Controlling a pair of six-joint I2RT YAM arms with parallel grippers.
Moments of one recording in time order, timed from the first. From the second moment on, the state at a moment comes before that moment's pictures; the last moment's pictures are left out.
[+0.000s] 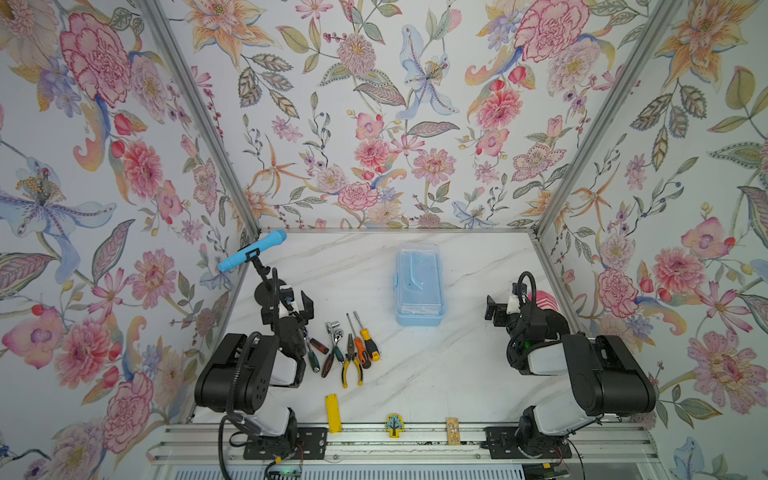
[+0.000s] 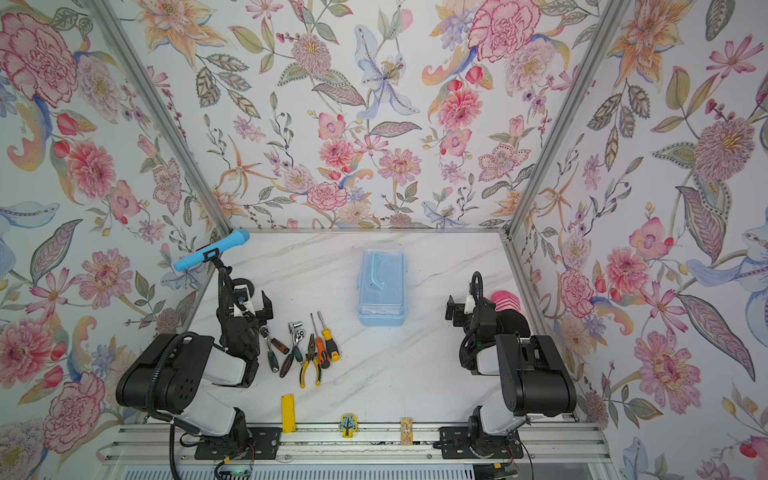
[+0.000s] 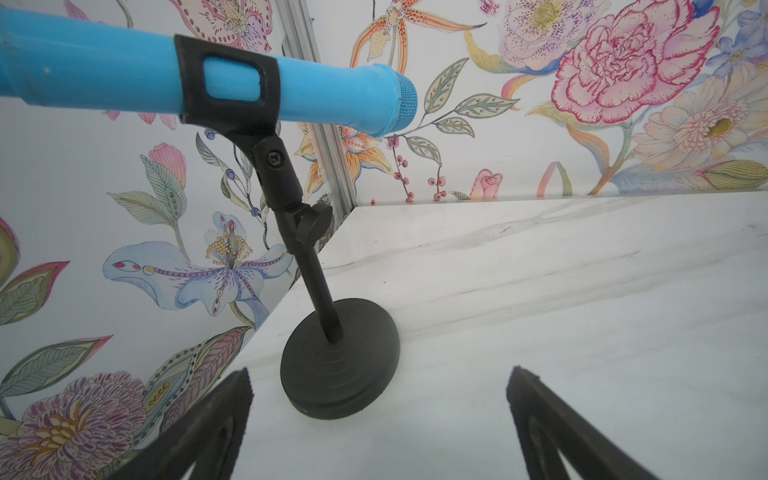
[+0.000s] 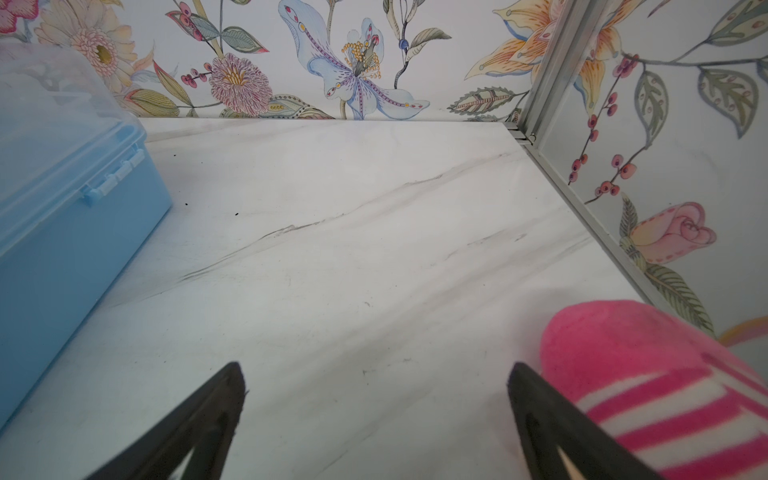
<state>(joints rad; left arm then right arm) -0.09 1.59 0.19 1.34 -0.42 0.16 0.02 1.55 0.29 0.98 0.03 -0.03</state>
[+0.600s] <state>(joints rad) -0.13 1.52 0.19 1.27 -0.46 0.18 0.07 1.48 0.31 0.86 0.16 -0.03</state>
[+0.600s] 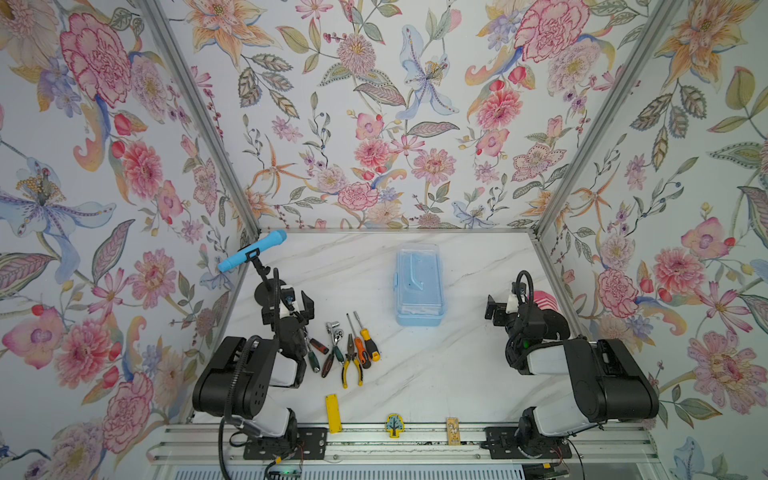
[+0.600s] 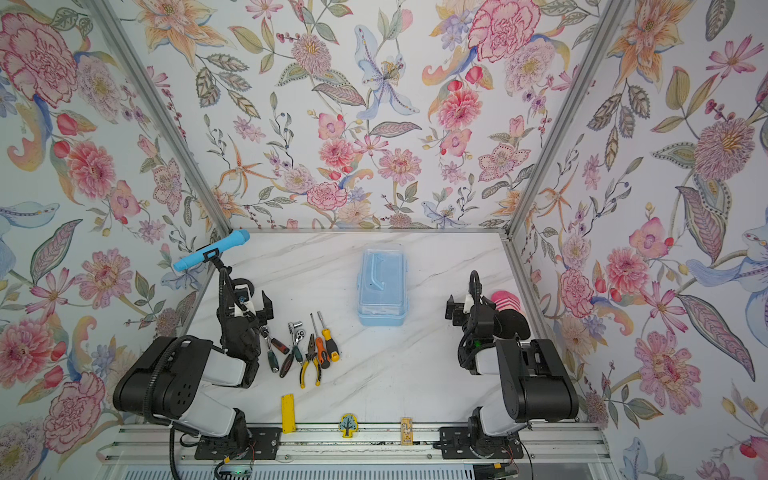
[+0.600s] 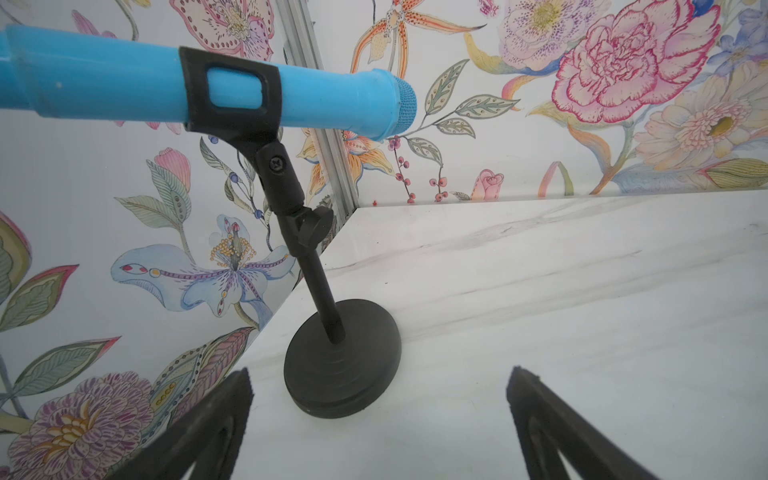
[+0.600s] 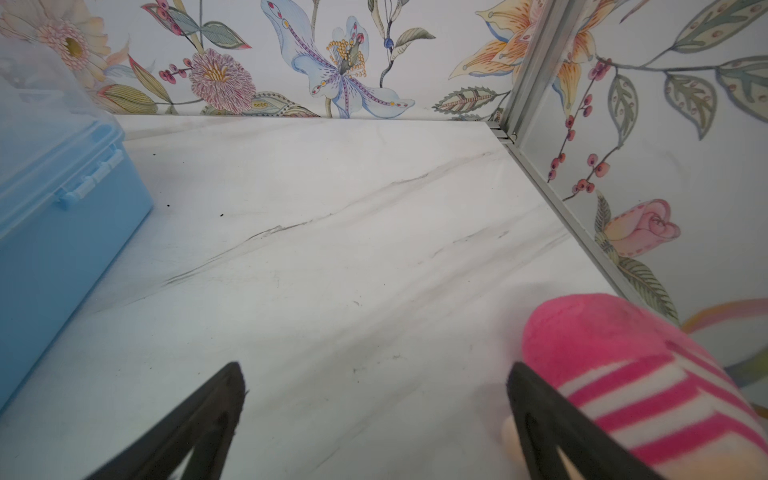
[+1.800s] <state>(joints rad) -0.41 1.41 0.63 0.40 0.18 -0.43 0.41 1.55 1.05 -0.05 -0.41 0.66</state>
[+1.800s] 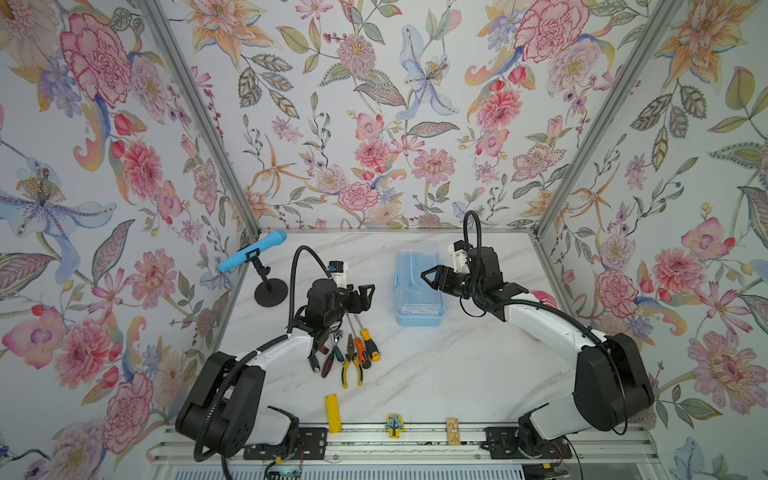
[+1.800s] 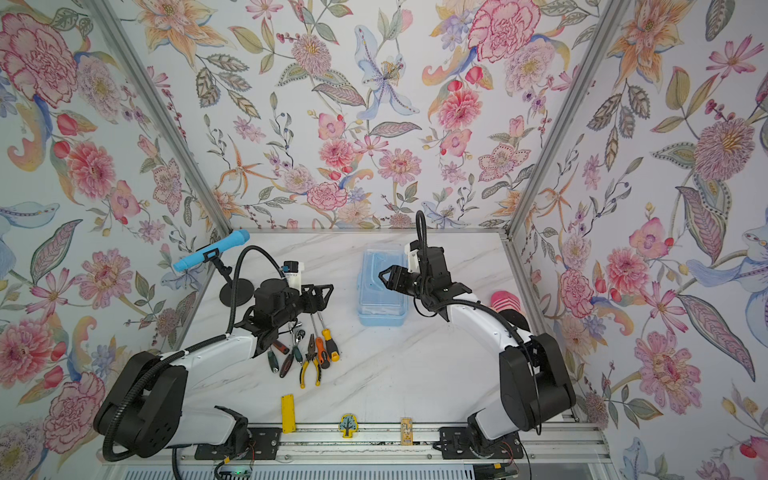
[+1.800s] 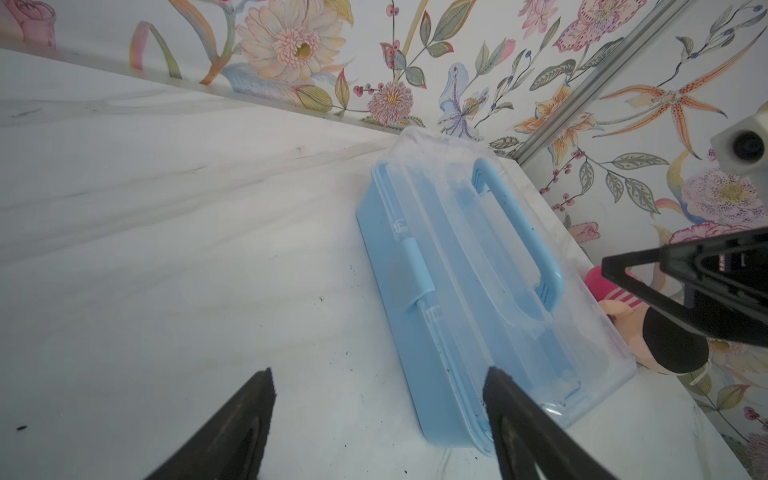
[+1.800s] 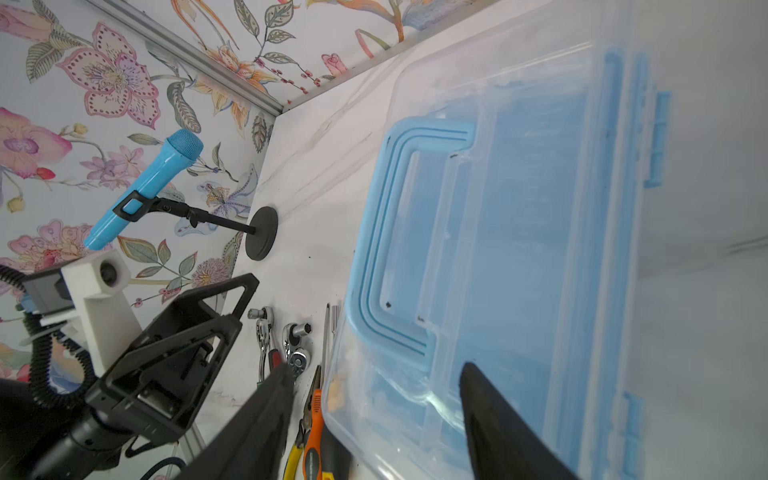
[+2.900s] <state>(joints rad) -0.45 1.48 0.67 0.47 0.15 -0.45 0.41 1.96 1.28 0.33 -0.73 0.95</state>
